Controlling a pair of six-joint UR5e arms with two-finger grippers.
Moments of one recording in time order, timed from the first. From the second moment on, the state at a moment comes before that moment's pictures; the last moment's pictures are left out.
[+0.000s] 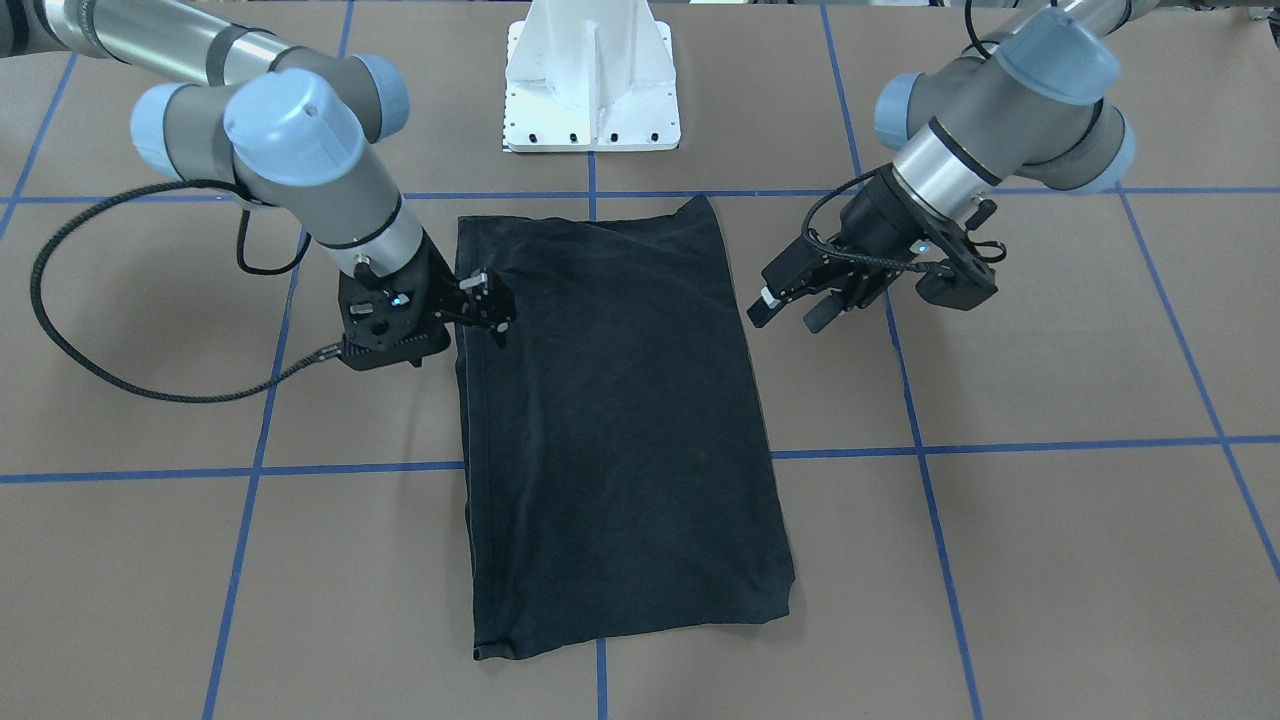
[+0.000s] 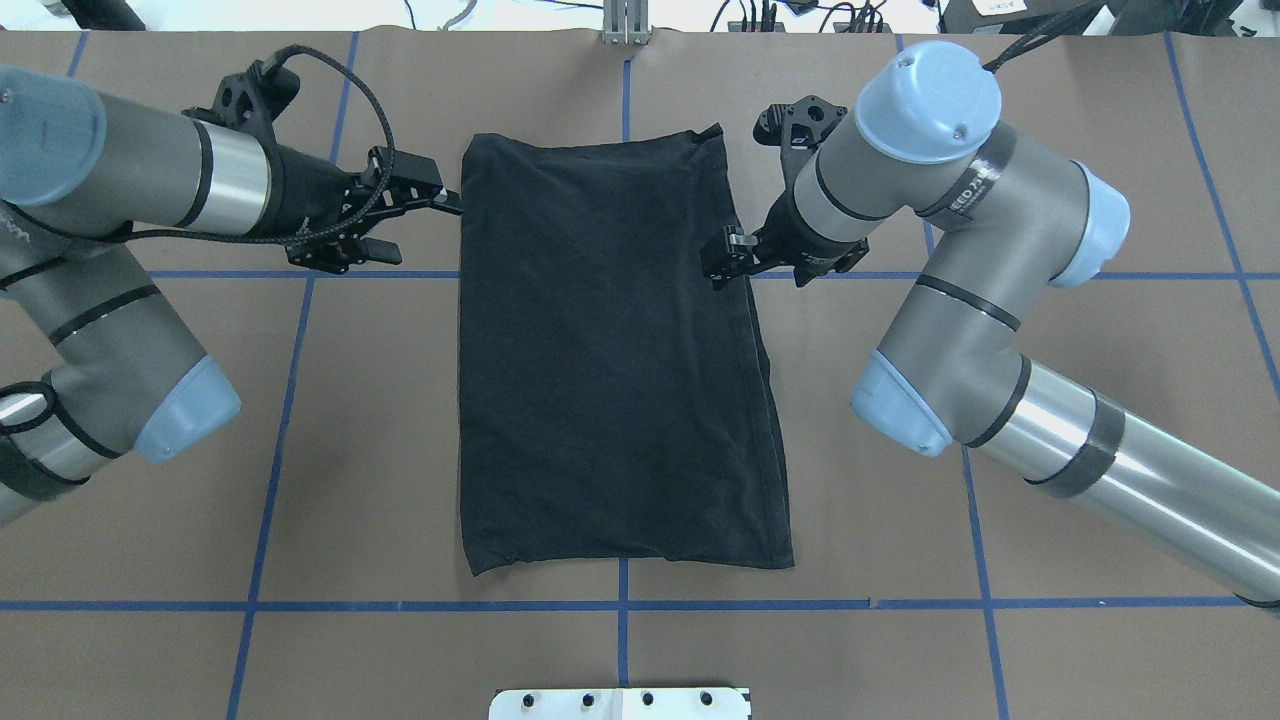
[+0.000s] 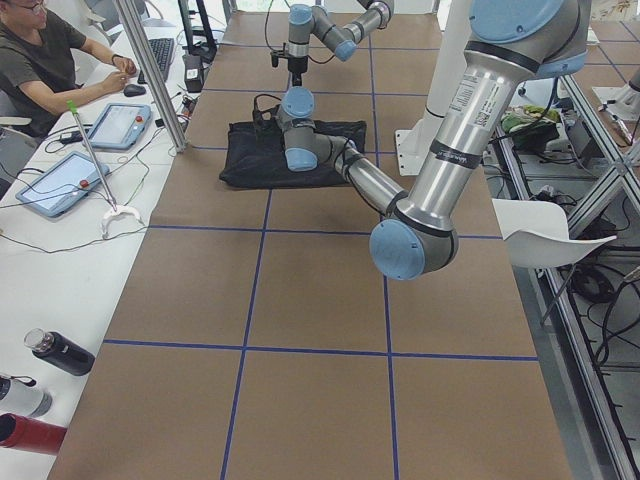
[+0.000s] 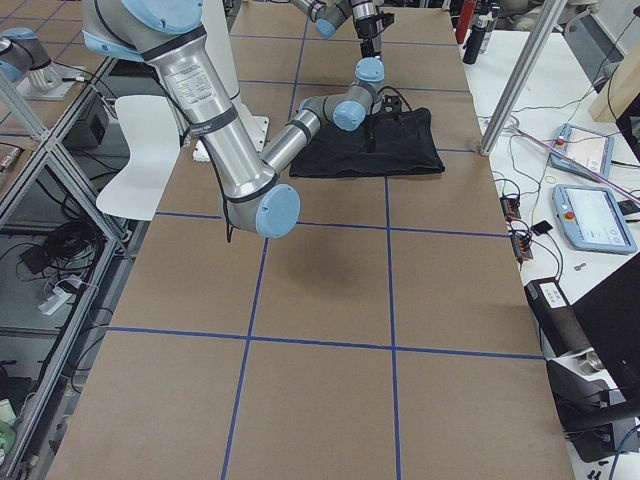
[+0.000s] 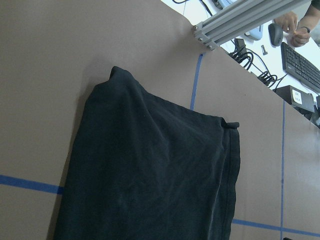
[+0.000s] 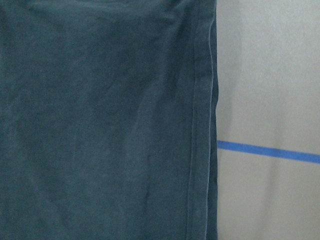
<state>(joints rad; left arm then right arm) -0.78 -1.96 -1.76 -2.36 -2.06 -1.68 0.73 -1.00 1.73 -1.40 2.09 1.04</state>
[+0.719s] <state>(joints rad) -0.41 -1.69 -1.86 -2.58 -1.75 -1.91 0.67 -1.19 1.90 -1.13 2.12 1.34</state>
